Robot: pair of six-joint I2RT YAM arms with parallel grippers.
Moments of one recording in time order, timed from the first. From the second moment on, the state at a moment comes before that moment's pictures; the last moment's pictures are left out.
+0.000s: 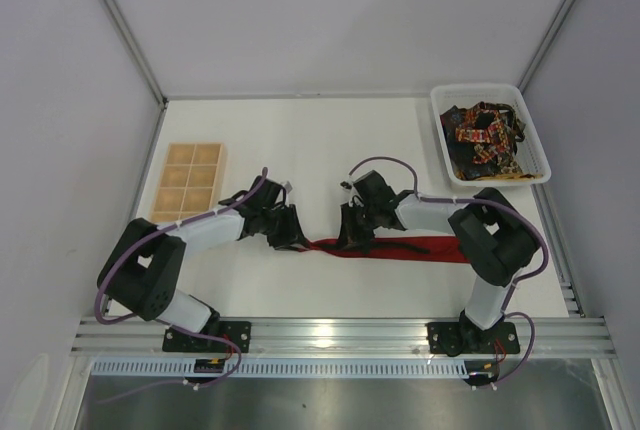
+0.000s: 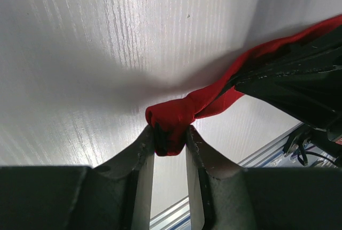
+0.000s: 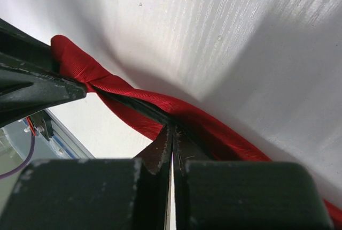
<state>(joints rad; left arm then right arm) -0.51 1.49 0.71 -0.28 0.37 -0.68 0.69 1.78 0.93 -0.15 -0.46 0.54</state>
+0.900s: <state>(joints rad) -0.59 1.46 0.81 -0.34 0.34 -0.68 0.70 1.79 0.92 -0.10 -0.46 0.59</state>
